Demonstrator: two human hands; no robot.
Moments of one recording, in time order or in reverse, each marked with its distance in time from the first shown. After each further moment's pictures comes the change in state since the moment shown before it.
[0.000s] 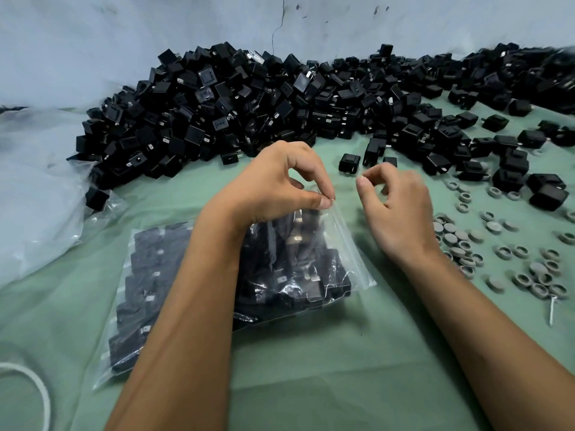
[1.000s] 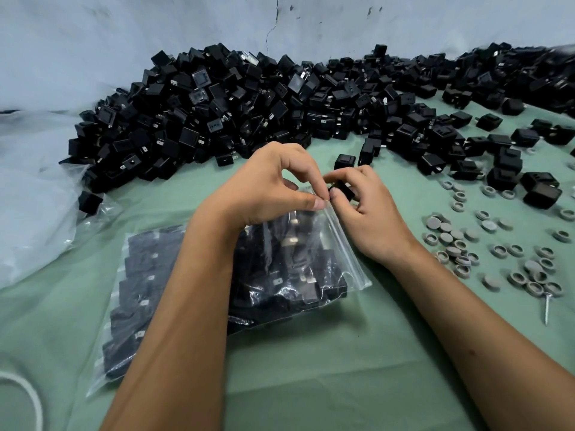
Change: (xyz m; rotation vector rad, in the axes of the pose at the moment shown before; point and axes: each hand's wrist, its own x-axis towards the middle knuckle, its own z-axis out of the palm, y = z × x) left_hand 0.003 -0.006 -0.002 0.010 -0.008 0.023; right_hand 0.001 -0.006 0.012 0.258 -0.243 -0.084
